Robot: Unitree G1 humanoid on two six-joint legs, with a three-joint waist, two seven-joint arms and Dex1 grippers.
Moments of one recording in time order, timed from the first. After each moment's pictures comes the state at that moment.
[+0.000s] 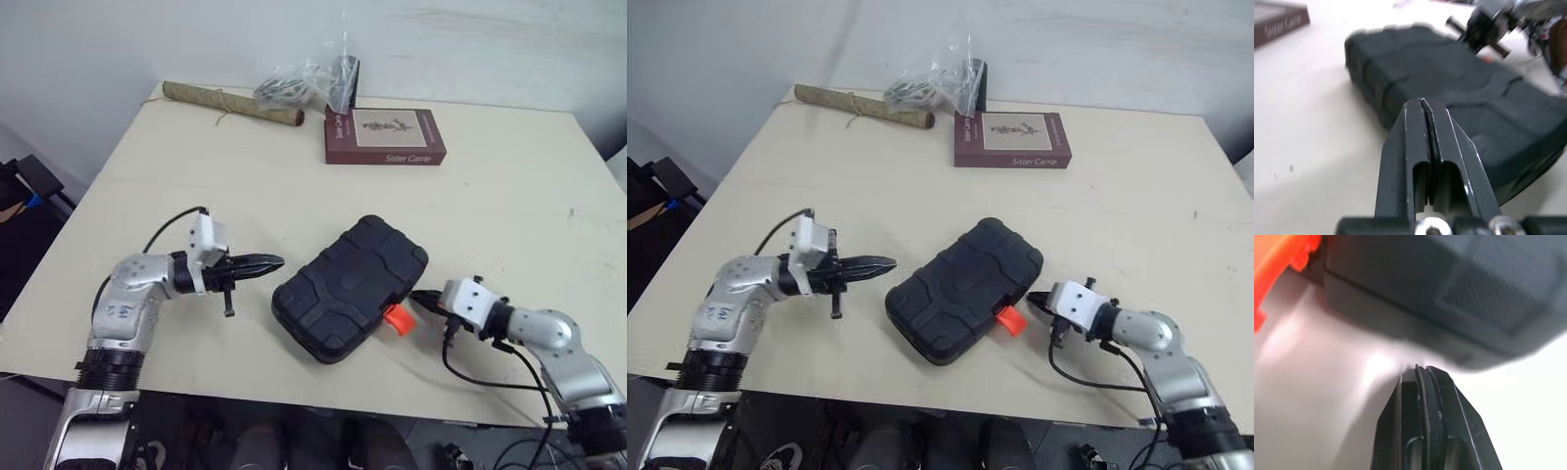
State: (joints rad) left arm -0.47 0.56 0.03 0.04 -0.47 0.21 -1.21; right arm -0.02 -0.76 -0.03 -0.01 0.15 -0.10 0.84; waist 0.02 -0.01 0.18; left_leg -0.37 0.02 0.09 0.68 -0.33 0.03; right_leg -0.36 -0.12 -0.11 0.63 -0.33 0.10
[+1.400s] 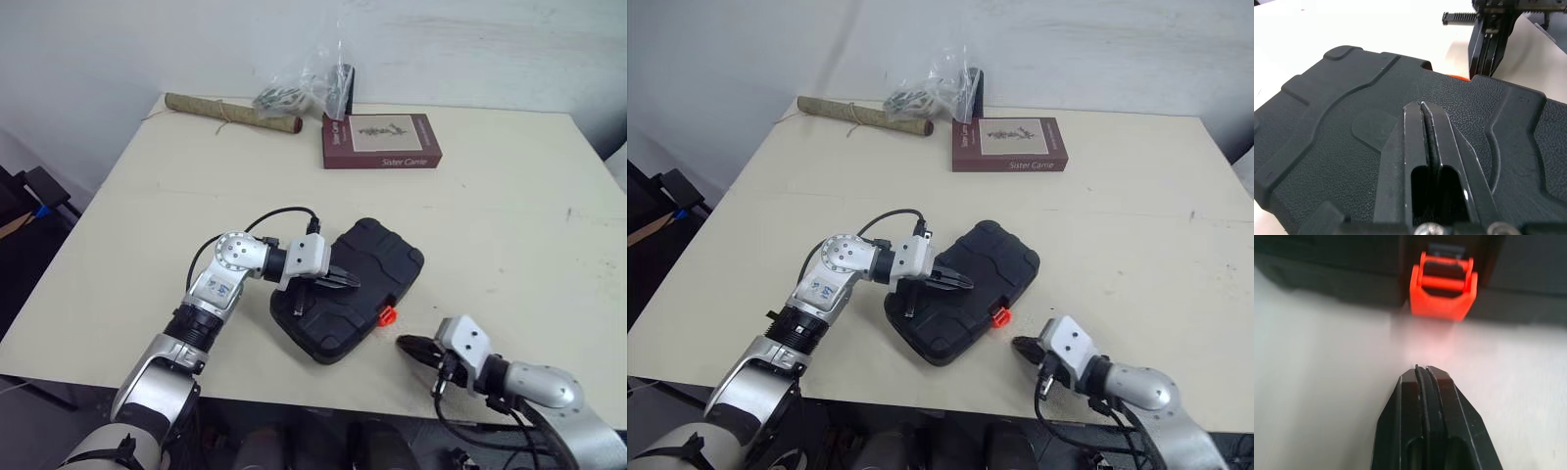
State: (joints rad) left arm -0.74 0.34 -0.33 0.37 -0.13 -0.10 -1.19; right arm 0.18 -0.65 0.04 -0.41 0.24 0.28 0.75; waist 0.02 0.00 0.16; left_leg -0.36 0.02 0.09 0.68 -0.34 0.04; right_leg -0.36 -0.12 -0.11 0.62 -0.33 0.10
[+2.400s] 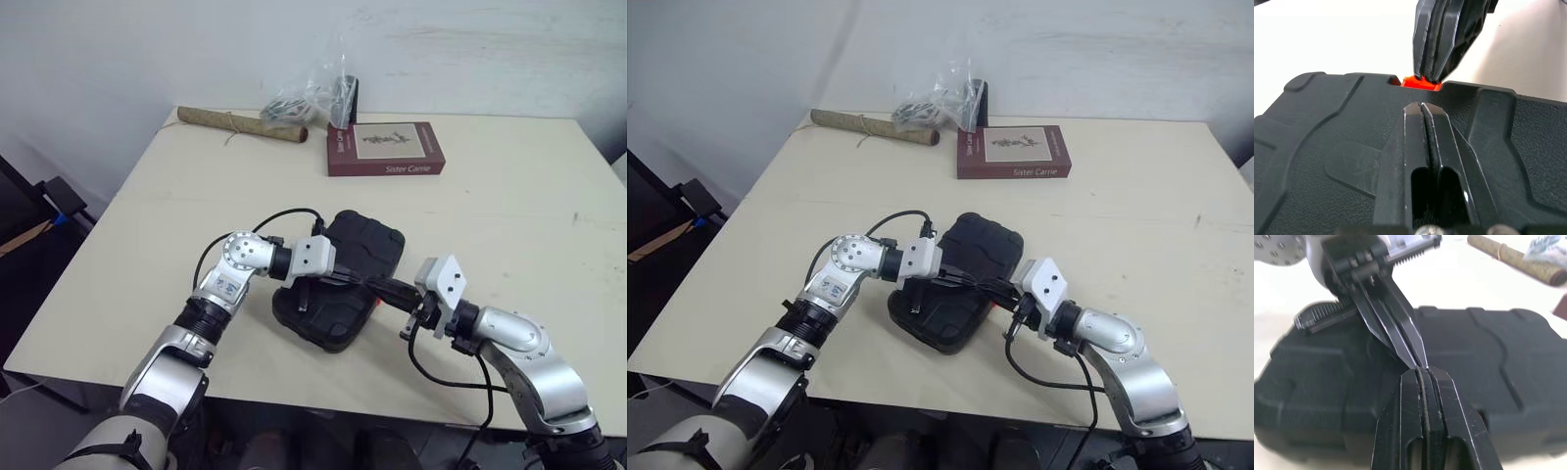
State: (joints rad) left arm -0.74 0.30 -0.31 0.53 -0.12 -0.28 -1.16; right arm -0.09 -0.57 0.03 -0.42 0.34 0.37 0.76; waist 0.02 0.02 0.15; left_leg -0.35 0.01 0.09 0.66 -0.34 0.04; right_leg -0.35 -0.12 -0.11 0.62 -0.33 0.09
